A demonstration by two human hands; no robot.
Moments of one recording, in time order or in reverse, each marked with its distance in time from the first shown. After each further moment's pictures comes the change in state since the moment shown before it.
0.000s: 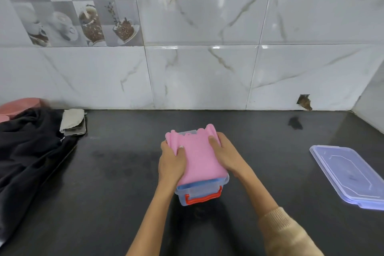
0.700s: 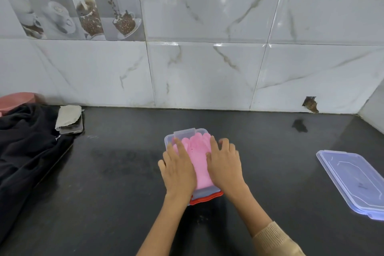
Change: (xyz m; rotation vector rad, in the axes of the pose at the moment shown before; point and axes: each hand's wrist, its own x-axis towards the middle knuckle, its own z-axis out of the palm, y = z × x) left_hand 0.014 -0.016 0.027 0.781 0.147 0.209; right_hand 0.015 0.020 0.038 -0.900 0.227 -0.114
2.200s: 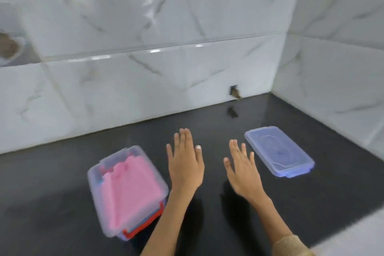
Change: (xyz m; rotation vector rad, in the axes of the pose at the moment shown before) left_hand -0.017 0.141 0.049 -0.249 -0.084 0.491; right_hand -0.061 0.184 -0.014 0.240 0.129 0.348
